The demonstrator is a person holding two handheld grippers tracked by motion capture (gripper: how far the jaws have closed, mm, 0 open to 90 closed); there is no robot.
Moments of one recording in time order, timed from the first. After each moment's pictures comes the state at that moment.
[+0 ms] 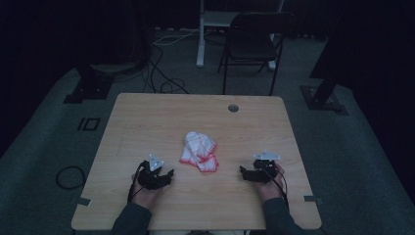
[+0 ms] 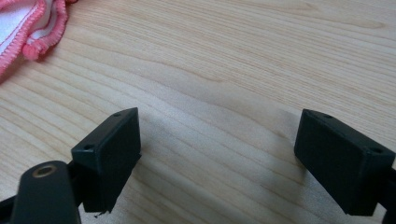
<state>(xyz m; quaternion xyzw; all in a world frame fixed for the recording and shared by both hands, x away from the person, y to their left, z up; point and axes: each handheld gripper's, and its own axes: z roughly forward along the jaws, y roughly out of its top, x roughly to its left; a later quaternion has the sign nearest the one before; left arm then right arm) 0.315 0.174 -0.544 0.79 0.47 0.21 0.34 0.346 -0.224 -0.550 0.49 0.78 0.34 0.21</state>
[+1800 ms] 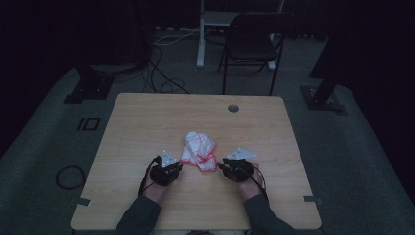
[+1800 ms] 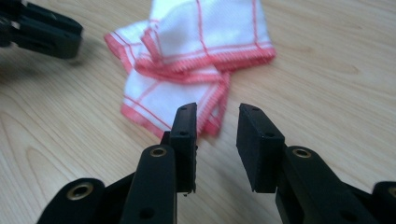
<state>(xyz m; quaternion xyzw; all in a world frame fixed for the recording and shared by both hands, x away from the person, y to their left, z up) 0.325 0.138 -0.532 0.81 0.42 0.19 0.37 0.337 -0.144 -0.518 0.39 0.81 0.40 0.17</state>
